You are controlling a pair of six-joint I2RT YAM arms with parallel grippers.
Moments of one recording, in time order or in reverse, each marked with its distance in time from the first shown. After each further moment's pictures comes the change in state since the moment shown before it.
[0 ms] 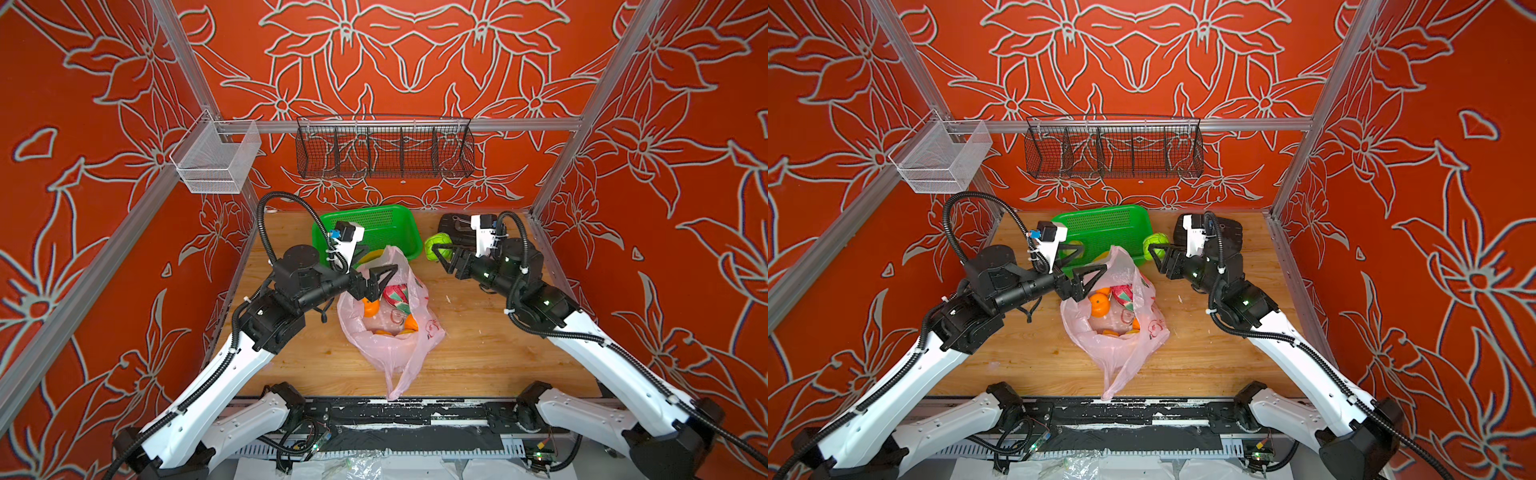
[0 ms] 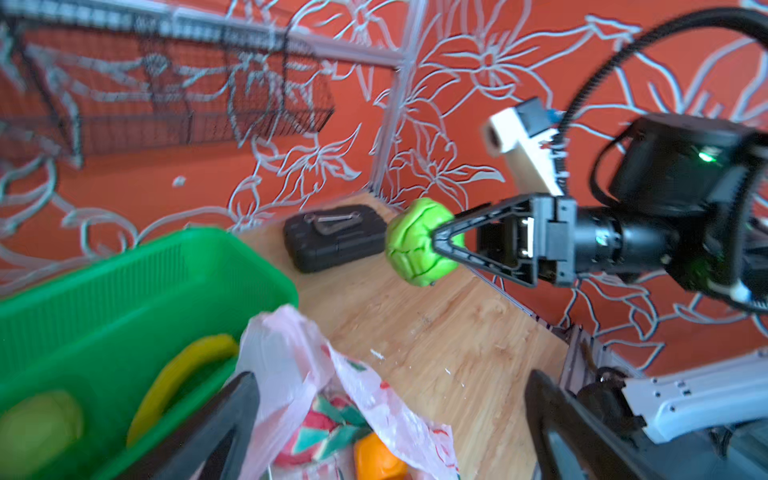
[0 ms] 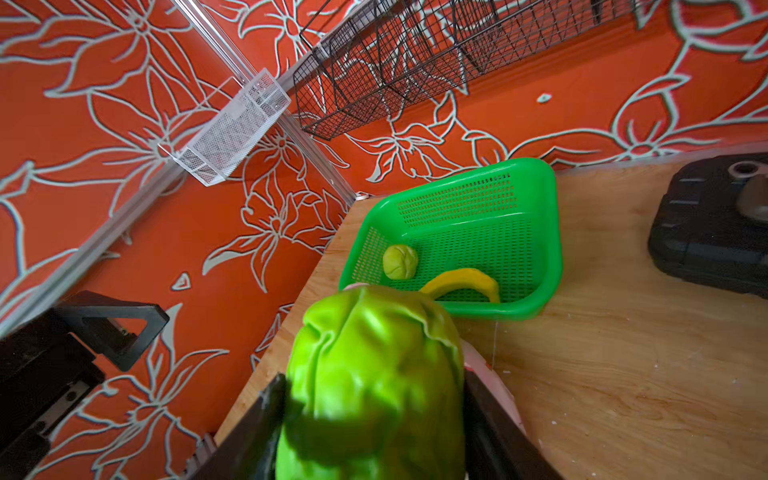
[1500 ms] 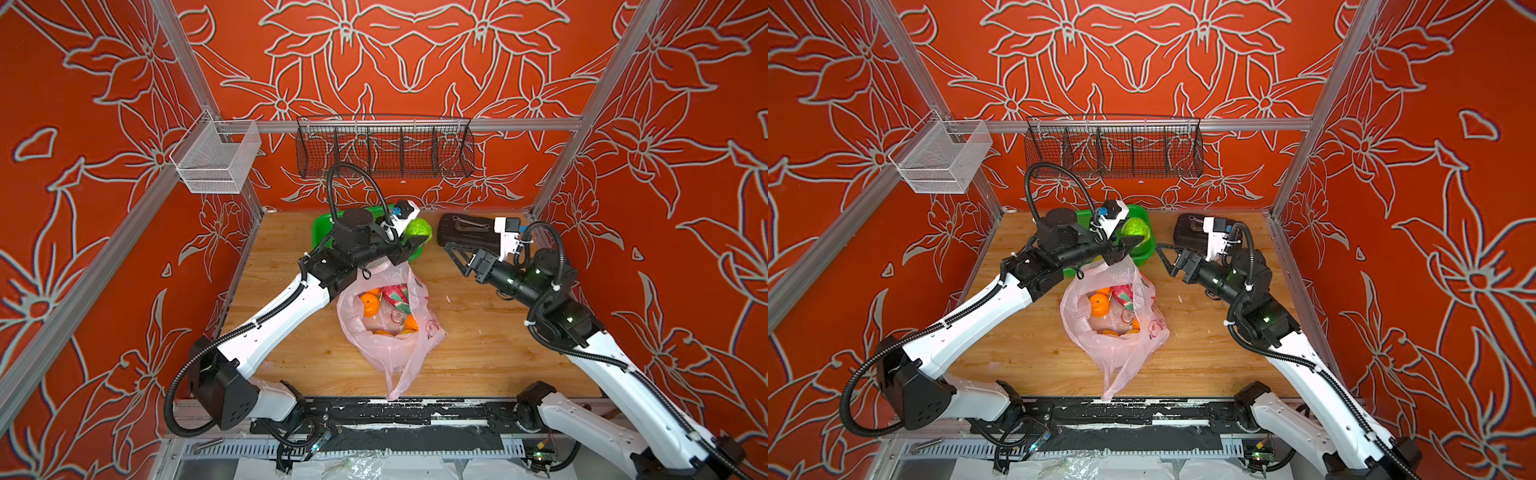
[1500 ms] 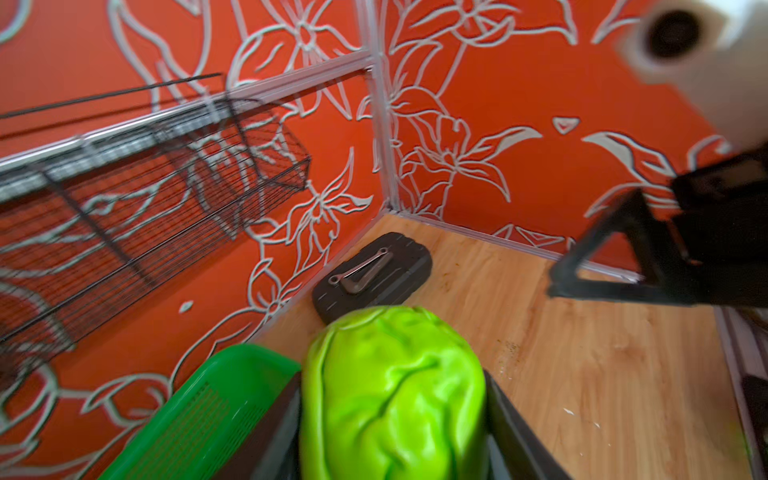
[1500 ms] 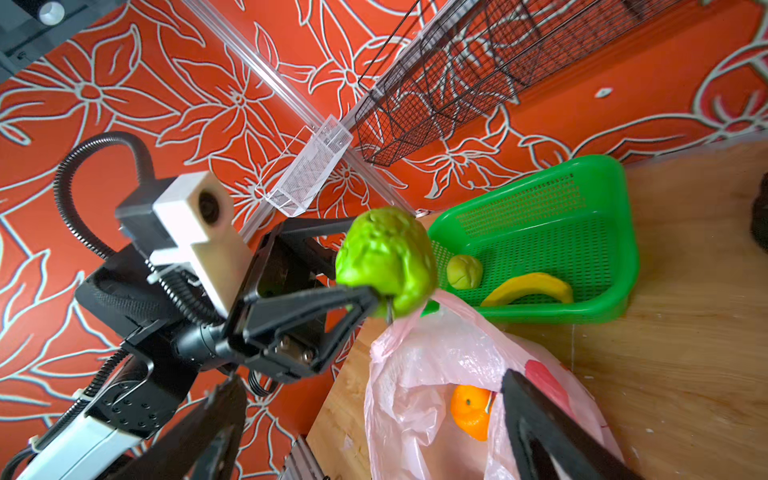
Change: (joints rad) left arm 0.014 0.449 0.235 0.181 -0.074 0.219; right arm -0.054 -0.178 -0.100 0.084 -0.080 0.162
